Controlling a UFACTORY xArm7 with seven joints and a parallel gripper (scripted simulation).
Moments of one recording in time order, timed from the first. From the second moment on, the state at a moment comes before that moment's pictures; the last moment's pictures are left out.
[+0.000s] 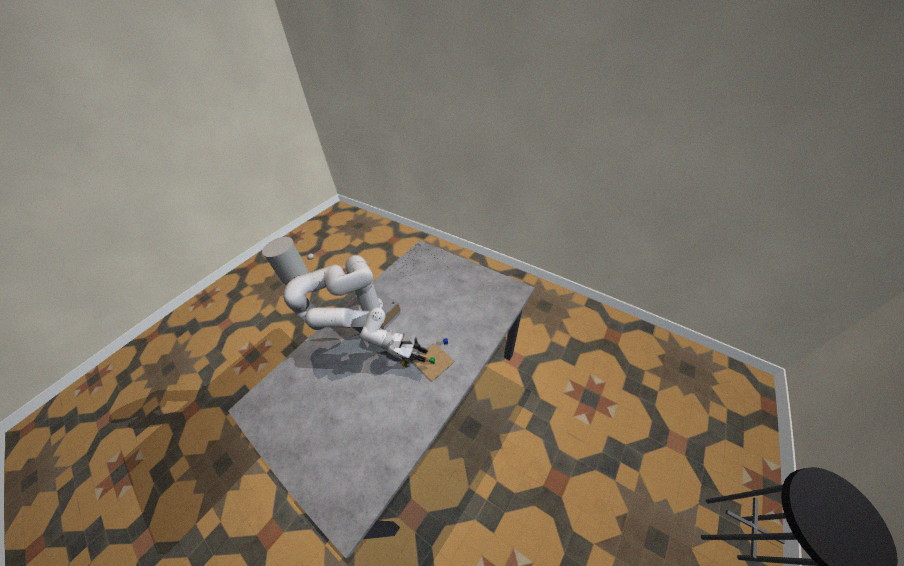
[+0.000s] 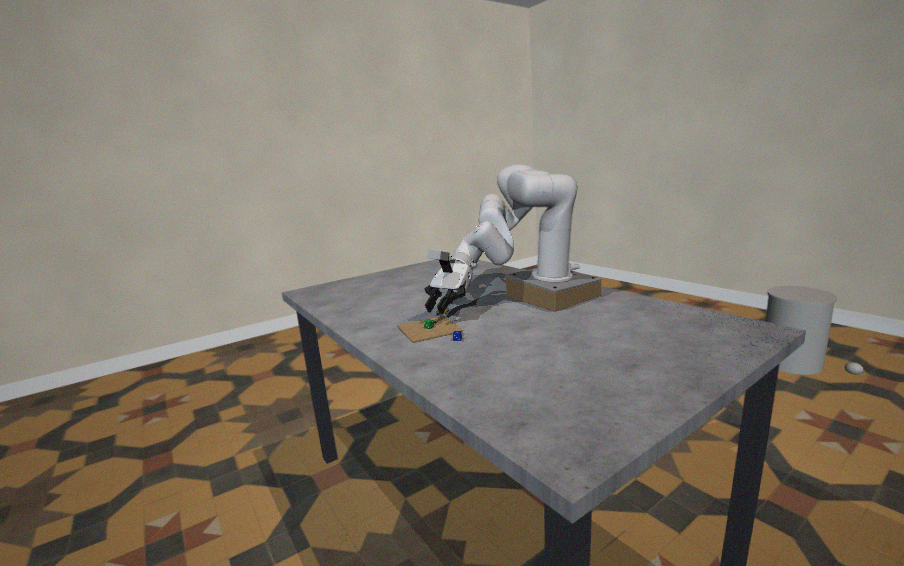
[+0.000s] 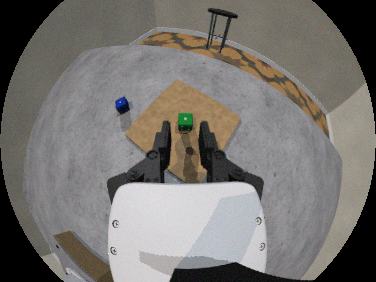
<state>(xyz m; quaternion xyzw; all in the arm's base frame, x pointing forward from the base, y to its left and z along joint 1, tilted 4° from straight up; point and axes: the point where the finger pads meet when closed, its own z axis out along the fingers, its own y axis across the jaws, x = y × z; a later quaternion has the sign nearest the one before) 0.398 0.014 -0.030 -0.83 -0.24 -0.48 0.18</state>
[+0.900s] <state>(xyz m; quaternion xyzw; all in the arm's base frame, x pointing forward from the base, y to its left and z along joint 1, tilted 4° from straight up) 0.401 0.011 0.026 -0.83 -0.24 -0.47 0.18</state>
